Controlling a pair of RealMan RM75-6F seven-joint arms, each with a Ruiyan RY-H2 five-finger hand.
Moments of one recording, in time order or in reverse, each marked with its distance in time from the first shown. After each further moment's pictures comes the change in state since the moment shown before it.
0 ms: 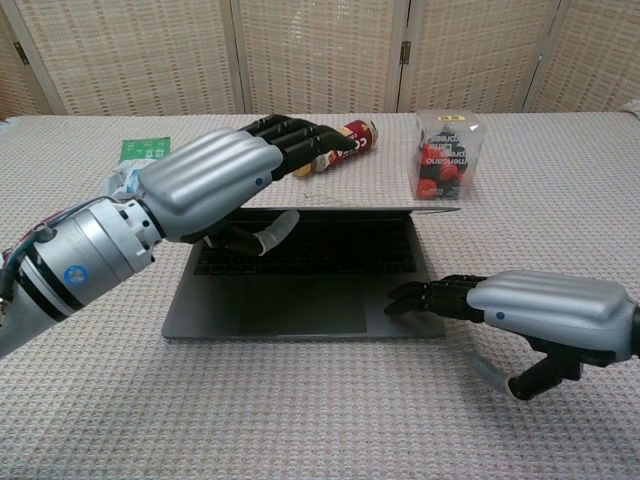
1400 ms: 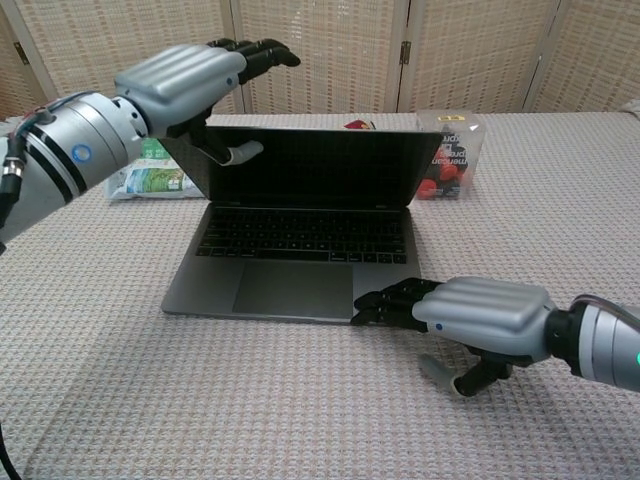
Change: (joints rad) left arm -0.069 0.131 -0.190 -0.087 -0.282 -0.148 0.166; right arm 0.097 -0.124 -0.003 0.053 0.218 -0.092 -0.236
